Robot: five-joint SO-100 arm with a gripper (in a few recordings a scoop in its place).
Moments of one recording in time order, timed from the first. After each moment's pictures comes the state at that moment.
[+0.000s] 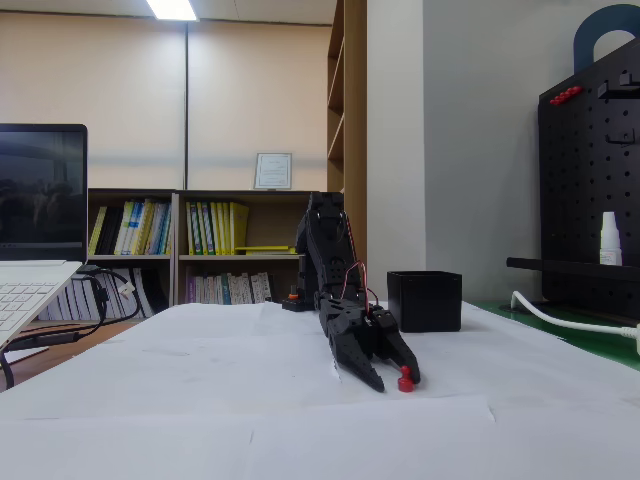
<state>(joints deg) -4.7 138.8 89.5 -38.6 -79.7</state>
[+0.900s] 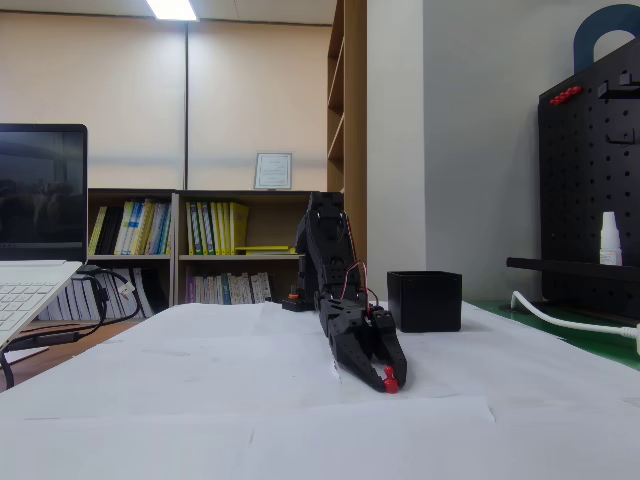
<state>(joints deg) -4.7 136.5 89.1 -34.5 -79.5</state>
